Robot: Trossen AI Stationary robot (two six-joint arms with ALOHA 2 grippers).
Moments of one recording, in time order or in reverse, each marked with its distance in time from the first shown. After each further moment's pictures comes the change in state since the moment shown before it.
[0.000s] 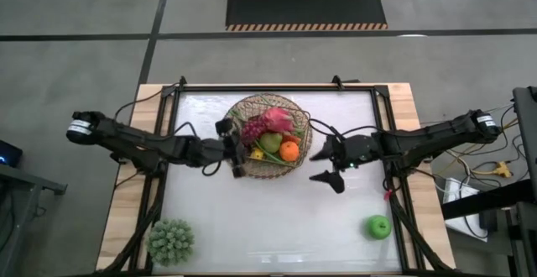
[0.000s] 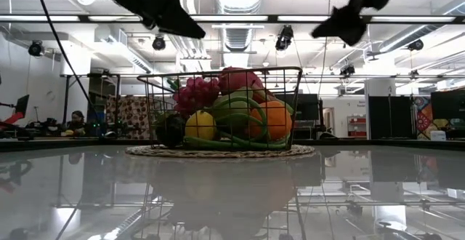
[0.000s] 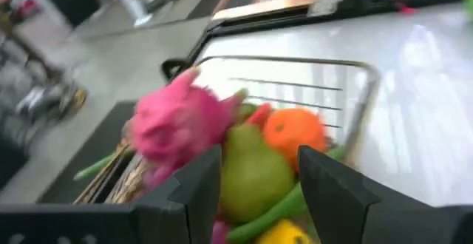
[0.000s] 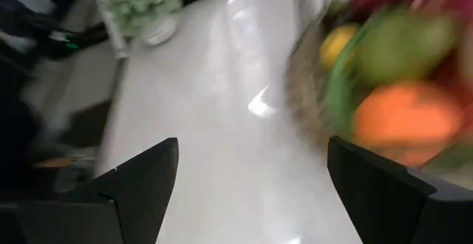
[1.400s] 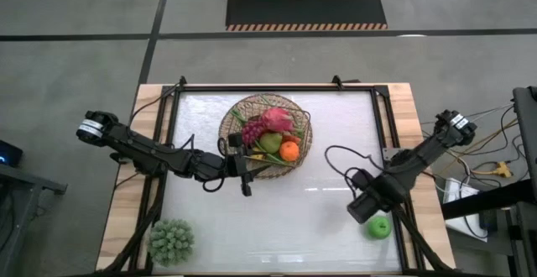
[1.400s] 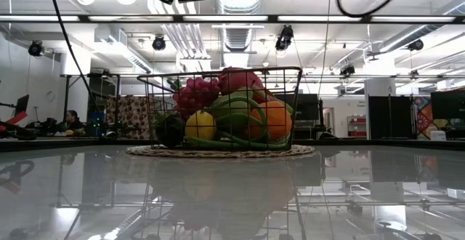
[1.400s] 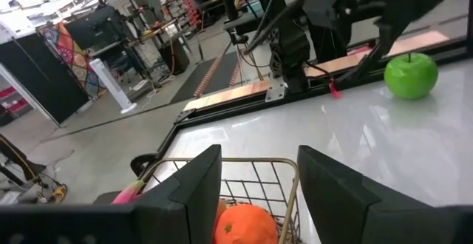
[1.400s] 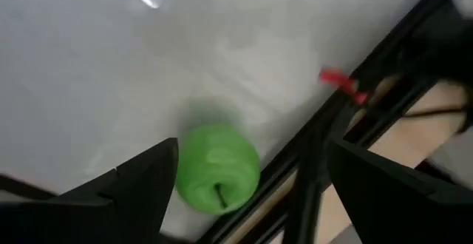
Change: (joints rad) left arm -0.143 0.135 0.004 0.430 0.004 0.221; right arm 0.491 0.376 0.480 -1.271 -0.134 1.149
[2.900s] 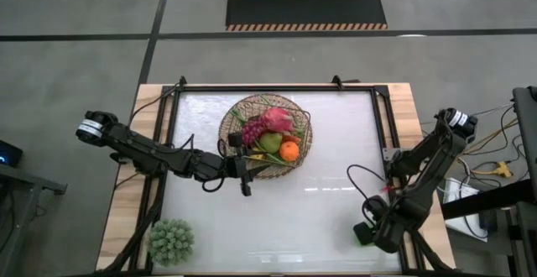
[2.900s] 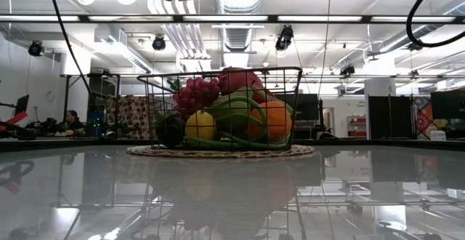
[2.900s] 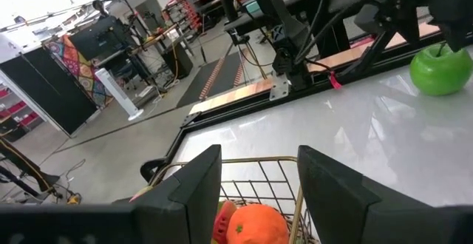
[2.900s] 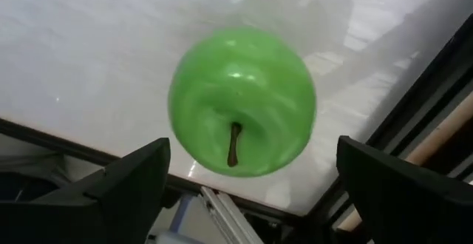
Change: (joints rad) left arm 0.000 -0.002 0.000 -0.001 -0.005 0.072; right arm 0.330 -0.052 -0.275 0.574 0.001 0.674
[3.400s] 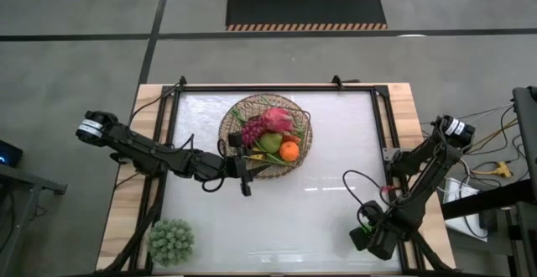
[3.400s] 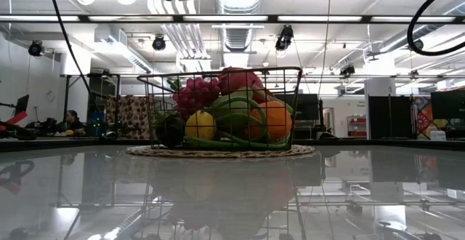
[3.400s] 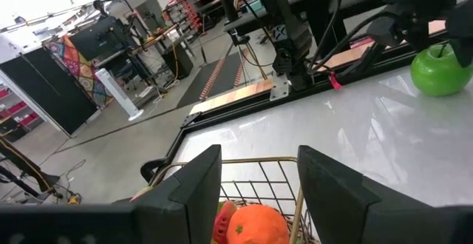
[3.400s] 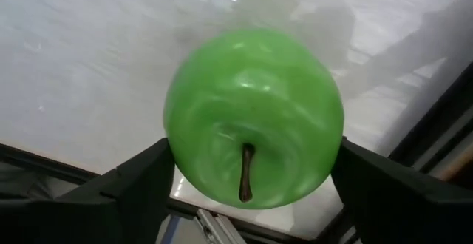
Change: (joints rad) left arm 0.000 0.000 0.000 0.002 0.000 0.001; right arm 0.000 0.128 0.009 0.054 0.008 -0.019
